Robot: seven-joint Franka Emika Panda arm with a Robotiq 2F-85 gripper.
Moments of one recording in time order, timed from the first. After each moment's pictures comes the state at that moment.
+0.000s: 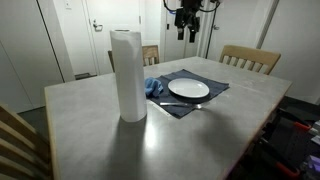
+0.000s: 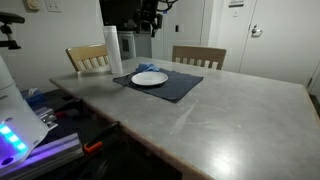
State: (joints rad) arm 0.04 0.20 0.02 -1.96 0.17 2.01 -0.20
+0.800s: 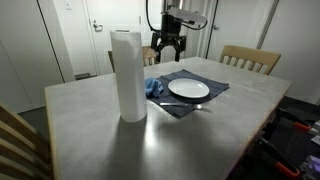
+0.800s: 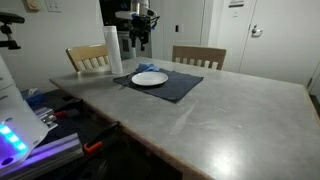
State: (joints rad) arm 0.15 0.34 0.07 -1.99 0.13 2.28 0.26
